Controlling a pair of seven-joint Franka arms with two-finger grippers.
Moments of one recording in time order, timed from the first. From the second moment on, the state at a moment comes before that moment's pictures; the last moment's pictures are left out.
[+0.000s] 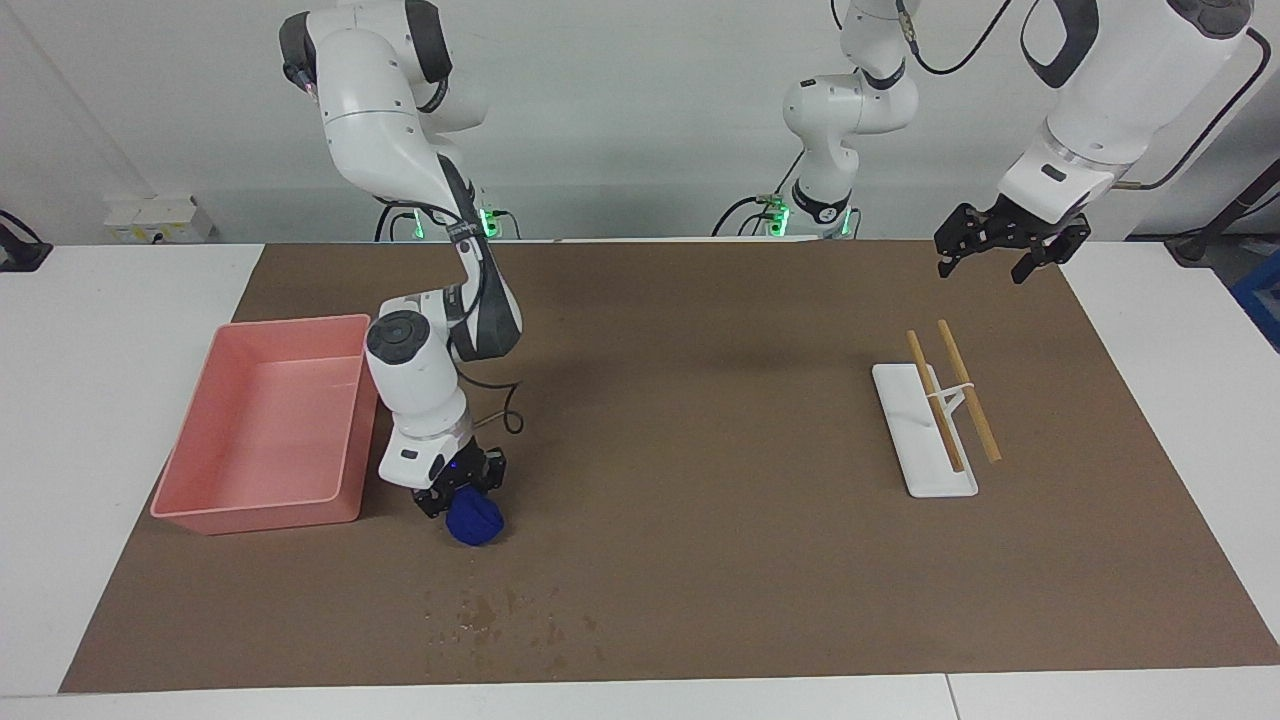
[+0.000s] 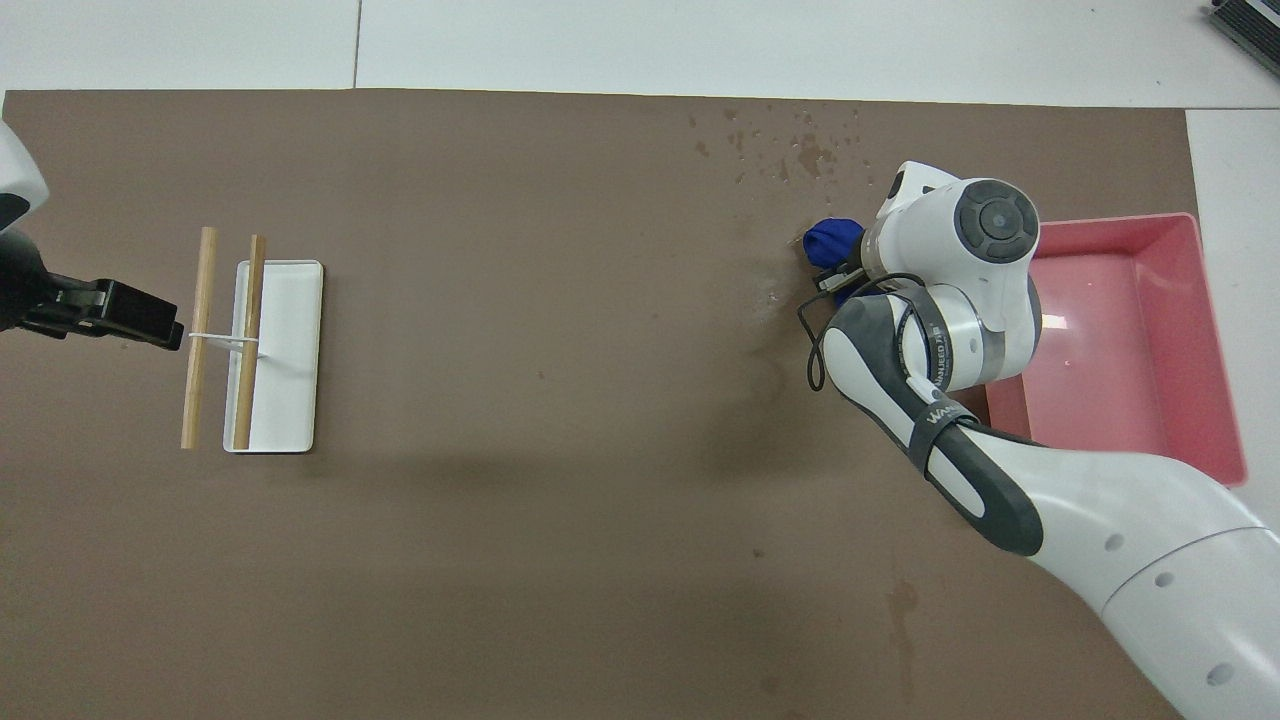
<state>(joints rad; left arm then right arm) 0.00 0.03 -0.07 -1.53 -0.02 1.50 0.10 0.13 0.53 0.06 -1.74 -0.02 2.41 -0.25</state>
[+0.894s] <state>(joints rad) 0.00 0.03 -0.07 -1.53 -0.02 1.50 0.10 0.10 0.50 0.05 -1.75 0.17 1.96 -0.06</state>
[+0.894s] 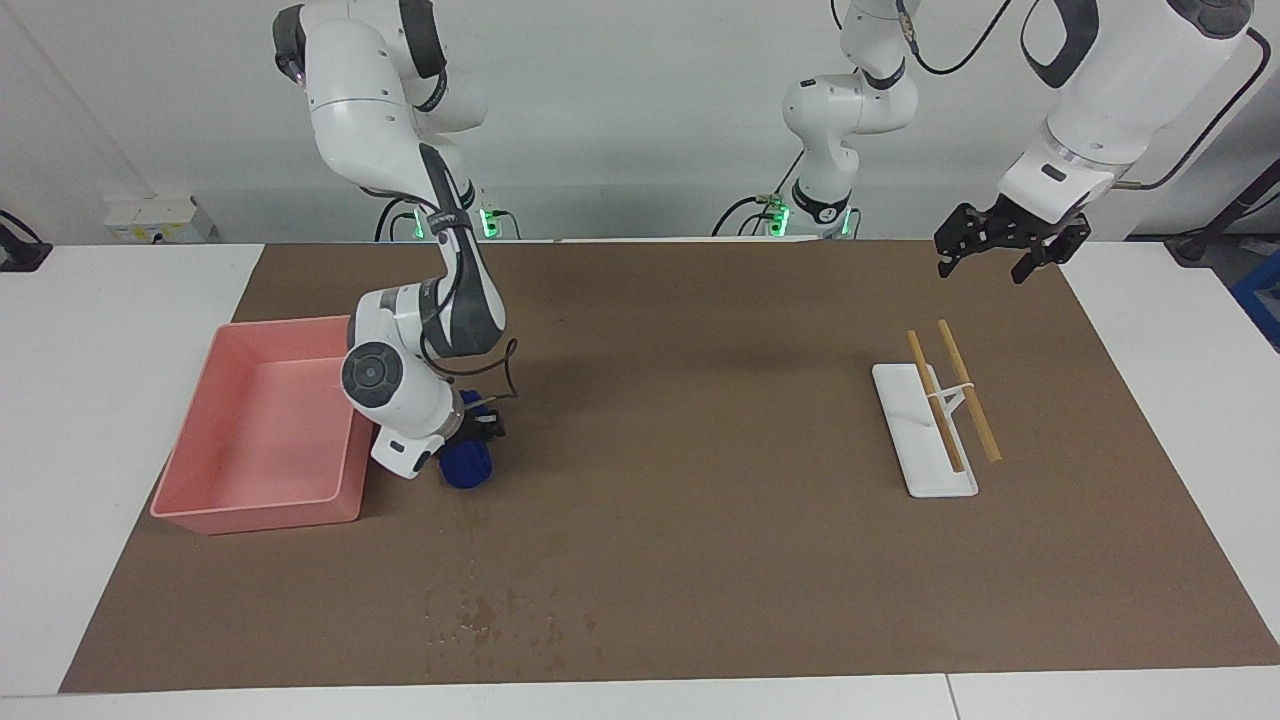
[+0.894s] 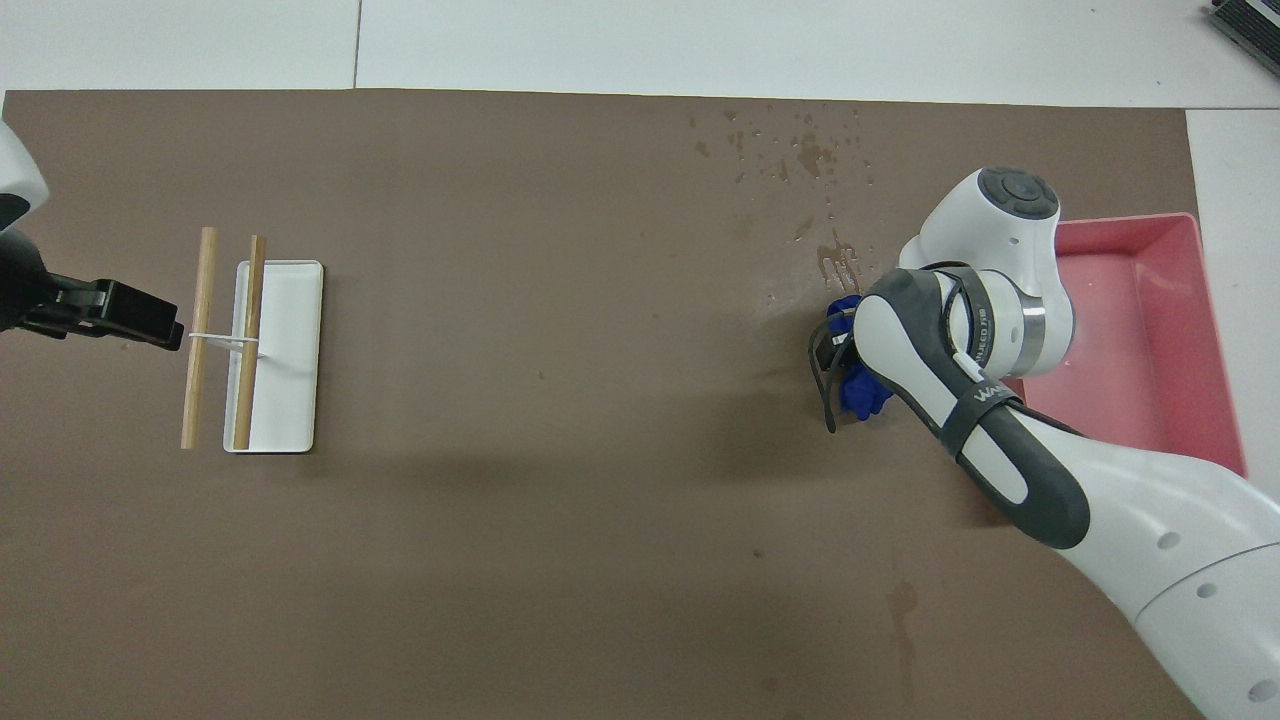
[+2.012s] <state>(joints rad) 0.00 0.03 -0.07 -1.53 -0.02 1.50 0.10 0.14 0.50 0.05 -1.81 0.07 2.43 -0.19</state>
